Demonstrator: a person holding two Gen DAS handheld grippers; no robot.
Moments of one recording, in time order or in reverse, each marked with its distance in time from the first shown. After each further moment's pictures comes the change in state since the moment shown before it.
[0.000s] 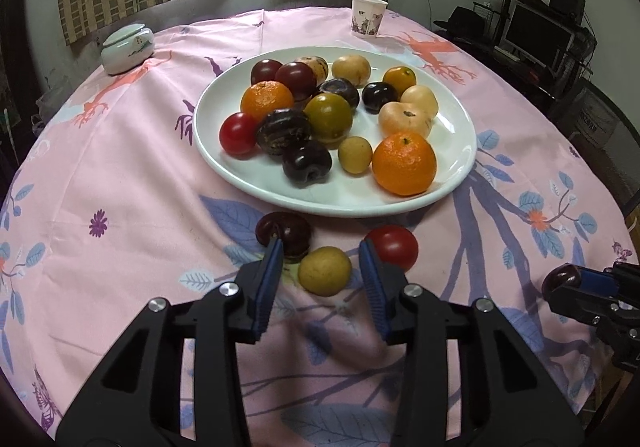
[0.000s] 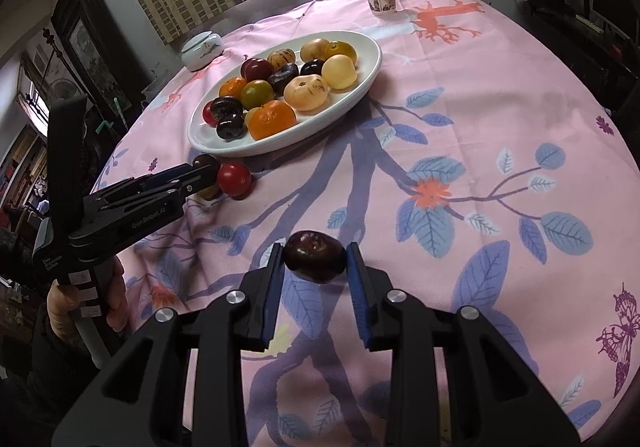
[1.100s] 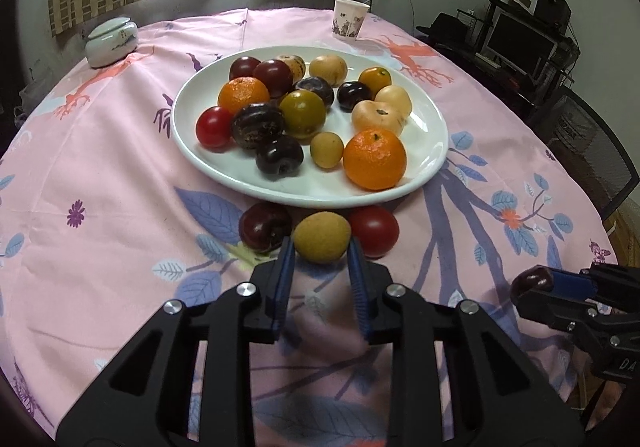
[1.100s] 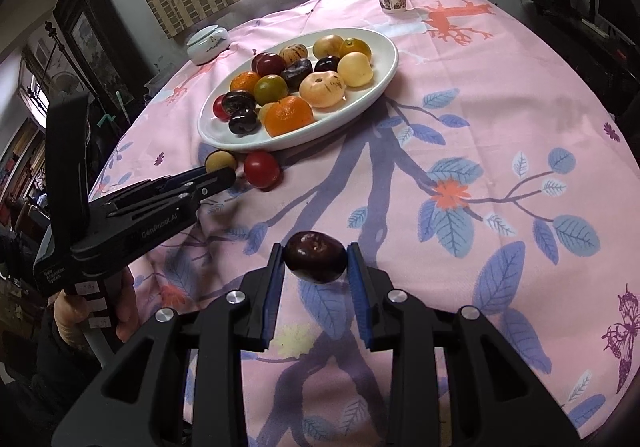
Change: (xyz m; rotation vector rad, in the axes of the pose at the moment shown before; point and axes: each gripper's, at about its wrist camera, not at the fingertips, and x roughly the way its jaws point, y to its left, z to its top) left arm -0.009 -0.004 -0.009 -0.027 -0.021 -0.099; right arm -0.001 0.018 0.001 -0.017 0.011 0.000
